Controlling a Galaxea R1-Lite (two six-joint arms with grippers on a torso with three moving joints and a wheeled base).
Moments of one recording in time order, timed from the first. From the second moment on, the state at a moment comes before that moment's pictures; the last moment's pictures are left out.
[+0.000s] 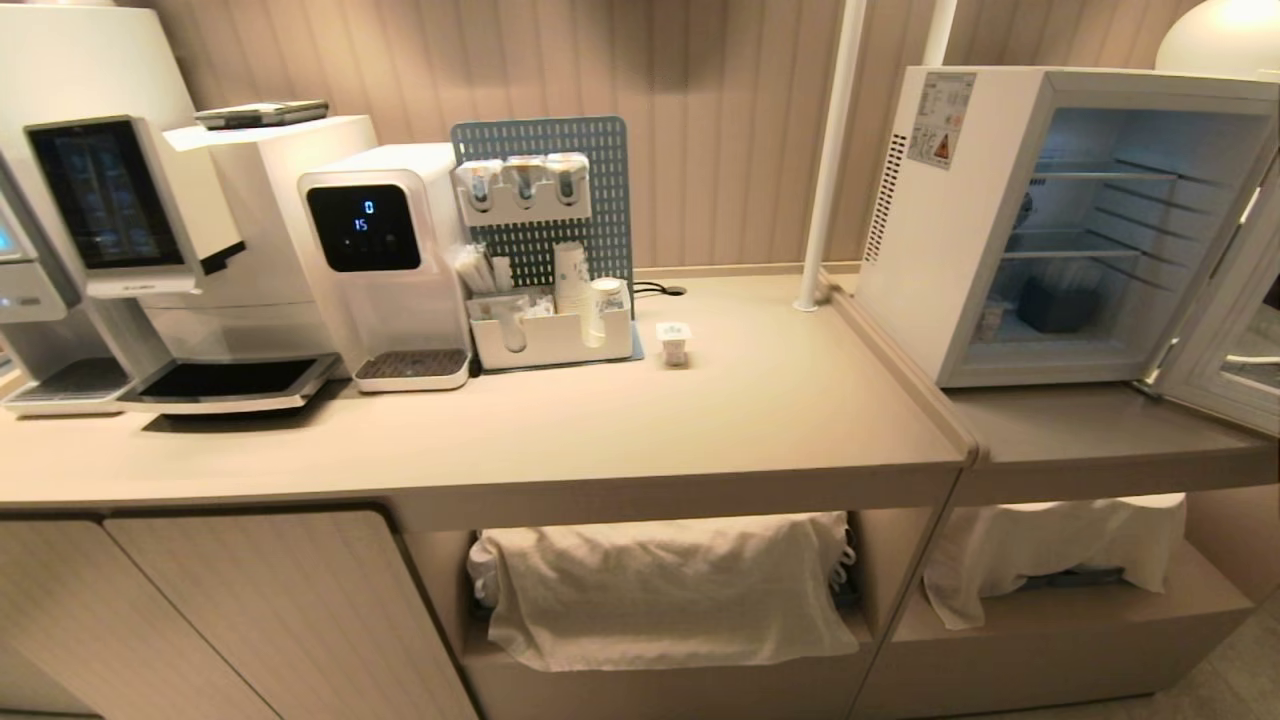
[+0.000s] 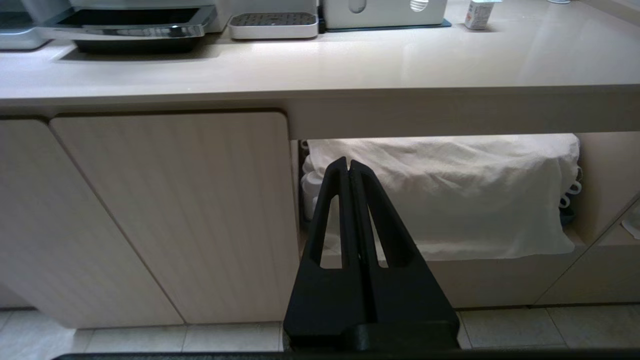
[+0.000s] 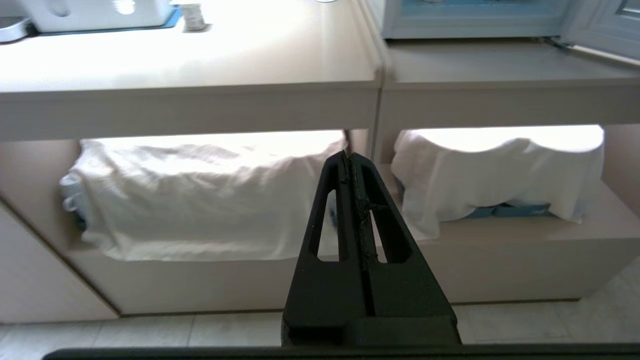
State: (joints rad) left arm 0.00 0.00 0.00 0.00 0.00 -0.01; right arm -0.01 0.00 -0.01 0.04 0.01 -0.04
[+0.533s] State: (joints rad) left arm 0.00 0.00 0.00 0.00 0.00 -0.01; right arm 0.00 0.00 -0.01 0.04 0.01 -0.04
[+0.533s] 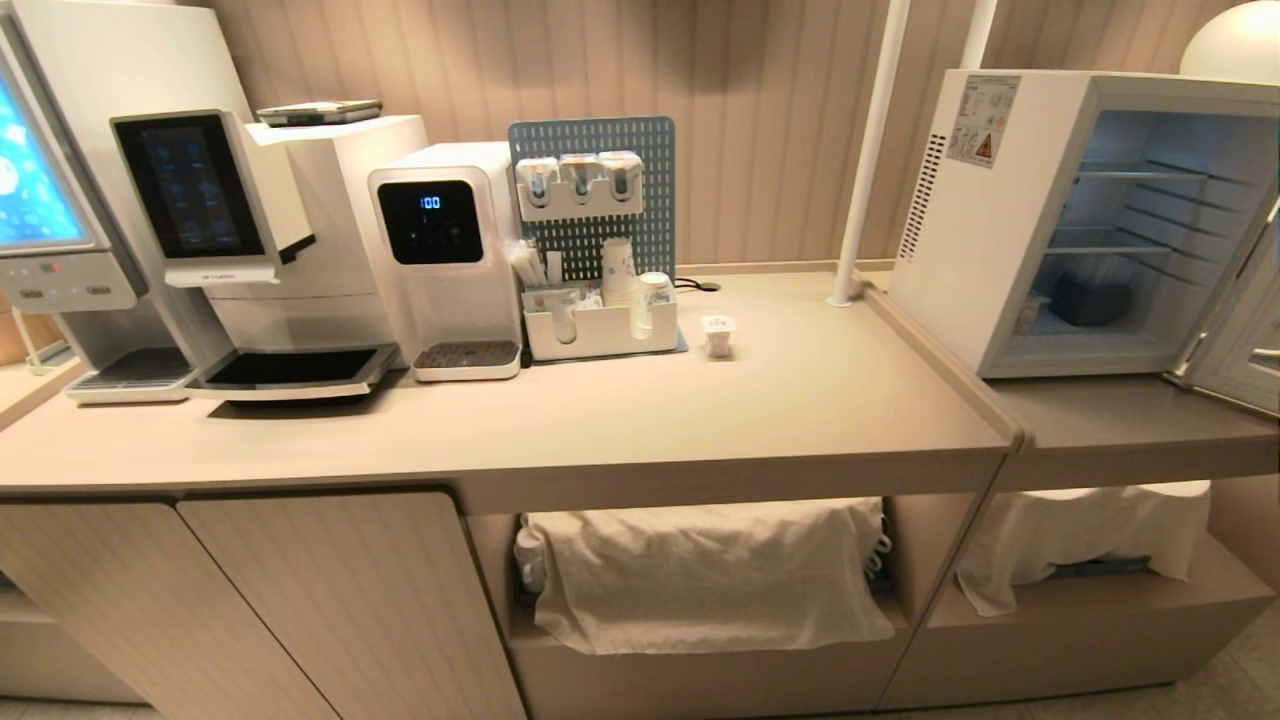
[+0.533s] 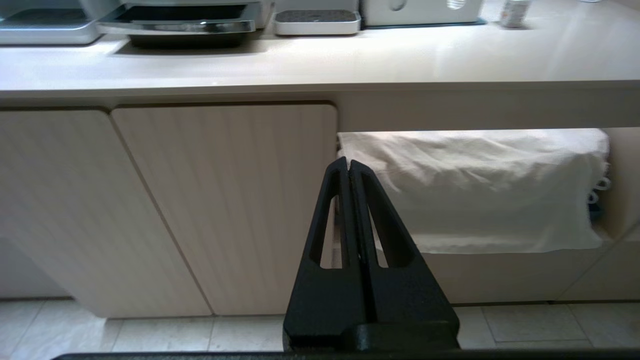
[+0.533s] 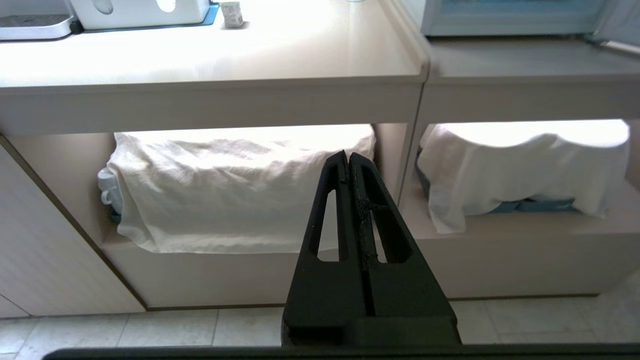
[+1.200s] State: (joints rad) left arm 0.00 0.00 0.00 0.00 0.00 -0.01; right arm -0.01 0.00 -0.01 0.04 0.01 -0.04
